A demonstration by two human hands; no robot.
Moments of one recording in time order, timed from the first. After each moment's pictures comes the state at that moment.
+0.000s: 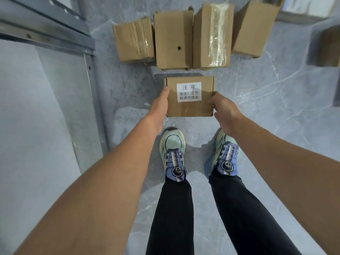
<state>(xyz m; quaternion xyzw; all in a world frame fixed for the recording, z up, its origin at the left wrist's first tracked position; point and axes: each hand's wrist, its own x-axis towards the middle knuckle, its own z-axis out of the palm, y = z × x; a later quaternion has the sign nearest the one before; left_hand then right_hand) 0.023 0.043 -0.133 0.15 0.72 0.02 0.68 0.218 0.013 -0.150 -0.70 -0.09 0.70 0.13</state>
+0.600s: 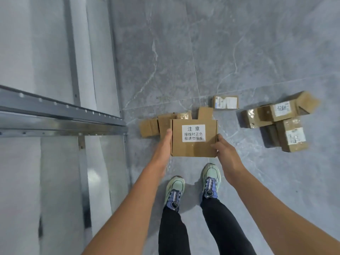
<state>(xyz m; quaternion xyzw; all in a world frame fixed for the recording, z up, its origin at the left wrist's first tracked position) 0.094 0.097 0.220 0.27 0.69 0.08 0.67 0.284 0.039 0.203 -0.71 -0.10 0.64 0.28</state>
